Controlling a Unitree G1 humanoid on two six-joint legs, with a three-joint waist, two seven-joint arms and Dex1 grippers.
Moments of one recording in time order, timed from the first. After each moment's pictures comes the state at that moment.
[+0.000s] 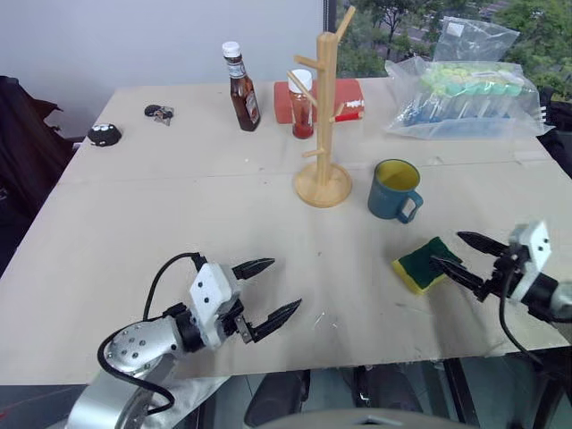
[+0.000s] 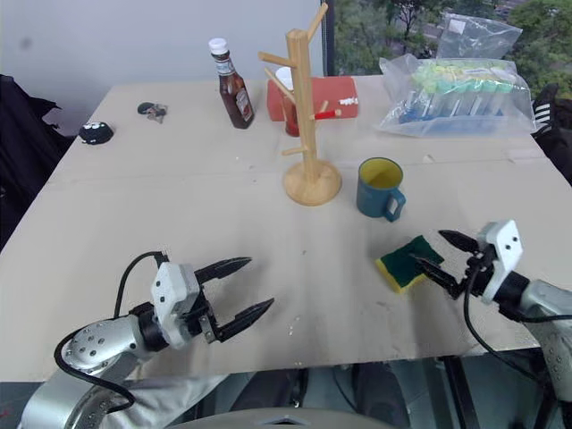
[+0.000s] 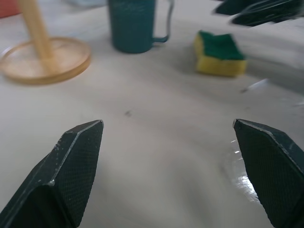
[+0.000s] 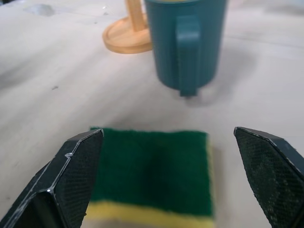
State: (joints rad) left arm 0.33 0.66 0.07 -0.67 -0.51 0.27 -0.79; right arm 0.11 -0.71 -0.27 -0.30 0.61 0.46 0.79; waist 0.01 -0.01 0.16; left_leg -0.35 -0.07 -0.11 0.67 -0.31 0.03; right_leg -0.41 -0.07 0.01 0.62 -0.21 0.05
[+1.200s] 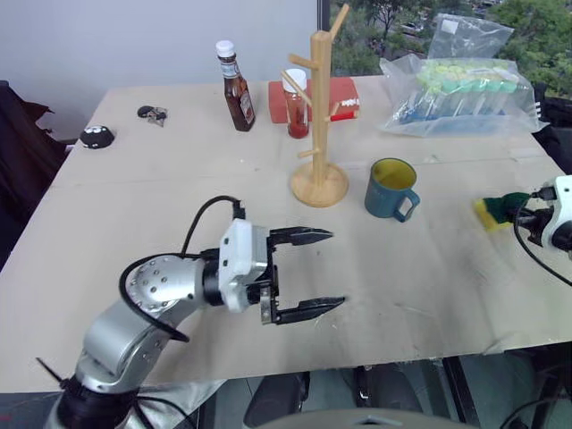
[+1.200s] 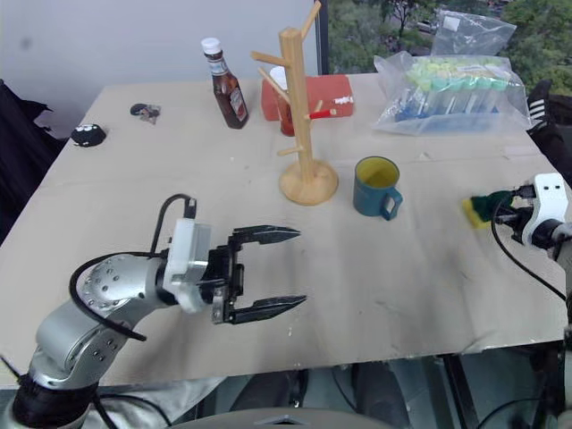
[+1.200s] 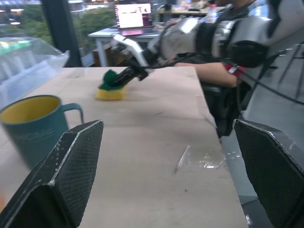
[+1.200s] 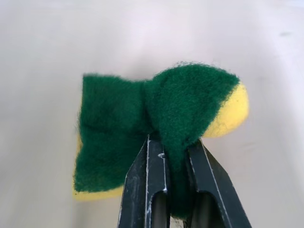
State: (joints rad) left arm -0.14 0.69 -0.06 -0.67 -0.70 0.41 -0.91; right arm -0.55 -0.83 -0.22 0.71 0.29 0.43 0.66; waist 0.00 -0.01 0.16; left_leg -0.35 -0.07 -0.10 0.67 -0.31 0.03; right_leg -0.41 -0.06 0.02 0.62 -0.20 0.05
